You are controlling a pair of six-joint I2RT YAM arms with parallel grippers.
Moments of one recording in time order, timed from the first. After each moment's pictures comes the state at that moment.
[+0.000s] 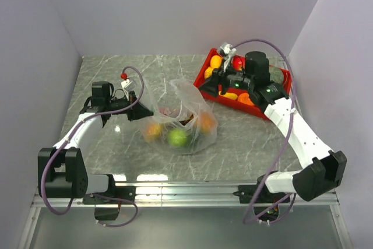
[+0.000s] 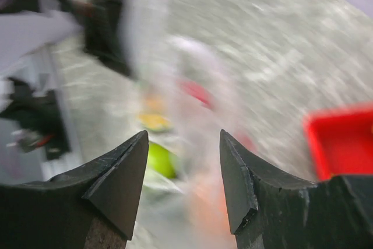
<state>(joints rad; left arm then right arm) -0.01 1.31 0.80 -0.17 1.19 0.15 0.40 1.31 1.30 -0.32 -0.69 0.02</state>
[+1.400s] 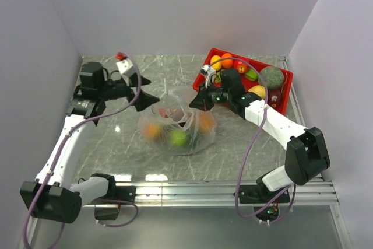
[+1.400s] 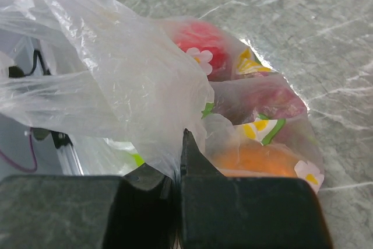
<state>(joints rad) -0.09 1.10 1.12 -0.29 0.98 0.14 0.49 1.47 1.07 -0.13 -0.65 0.16</state>
